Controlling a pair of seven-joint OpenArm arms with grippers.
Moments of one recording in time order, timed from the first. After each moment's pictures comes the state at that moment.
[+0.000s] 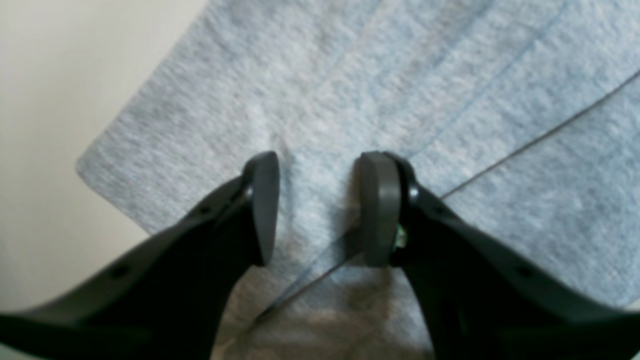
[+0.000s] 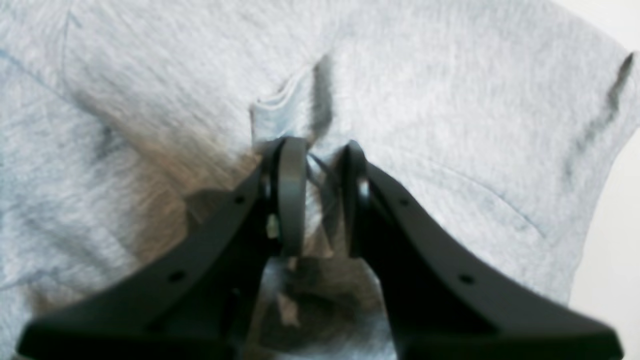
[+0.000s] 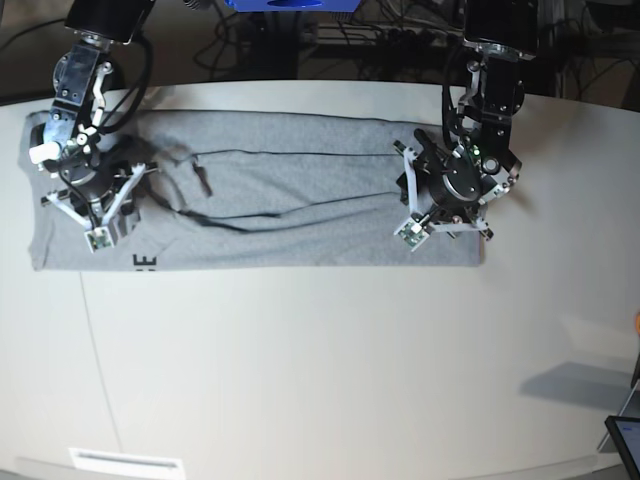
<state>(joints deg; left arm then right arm) 5.8 -16.5 4.3 102.0 0.3 -33.1 57.8 -7.7 1.7 22.8 97.7 -4.3 34.1 -49.2</state>
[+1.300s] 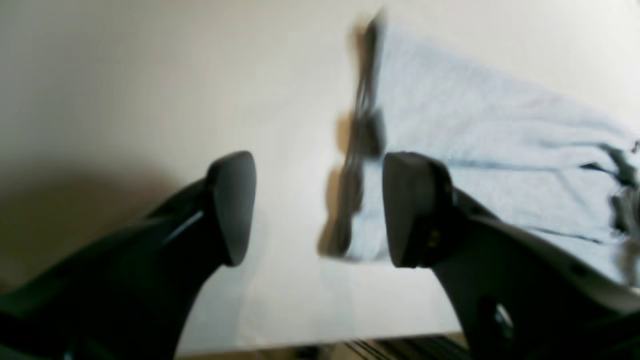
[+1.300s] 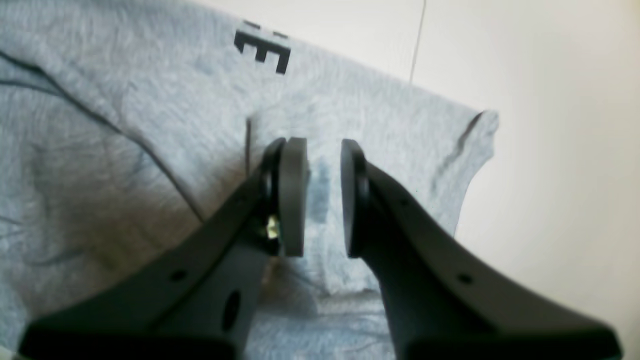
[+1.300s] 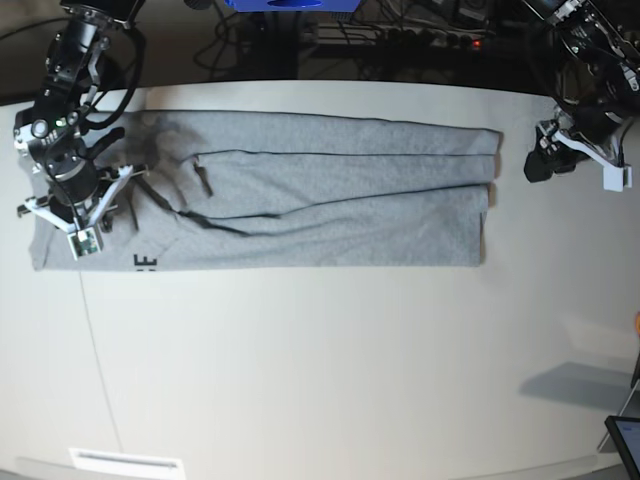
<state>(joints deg) 14.6 -14.9 -54.2 93.8 -56.1 -32.6 74.4 -11.2 1.8 22.8 112.6 -4.7 34.3 -49.9</state>
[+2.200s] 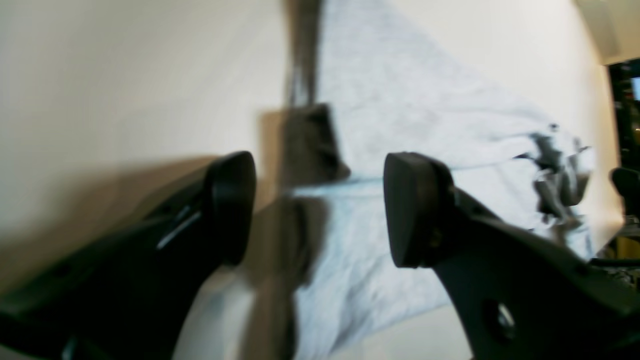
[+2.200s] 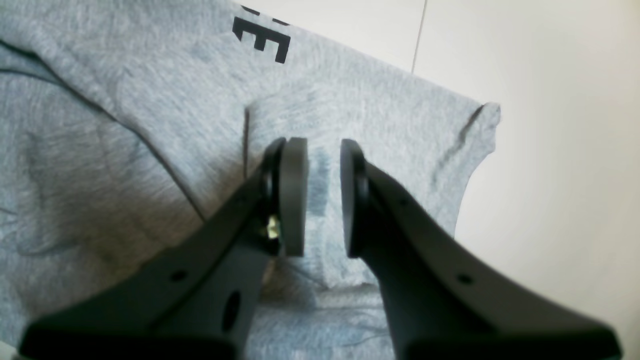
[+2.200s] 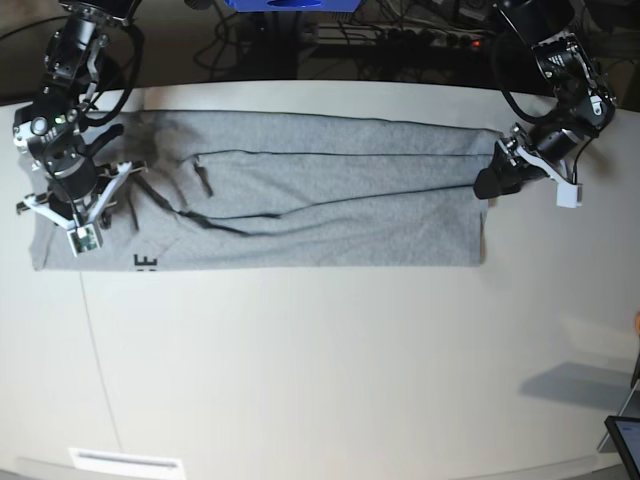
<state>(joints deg) 9.3 -15.6 -40.7 75.0 -58.7 -40.4 65.1 -12.1 2.2 22.8 112.7 -4.7 34.2 -49.7</state>
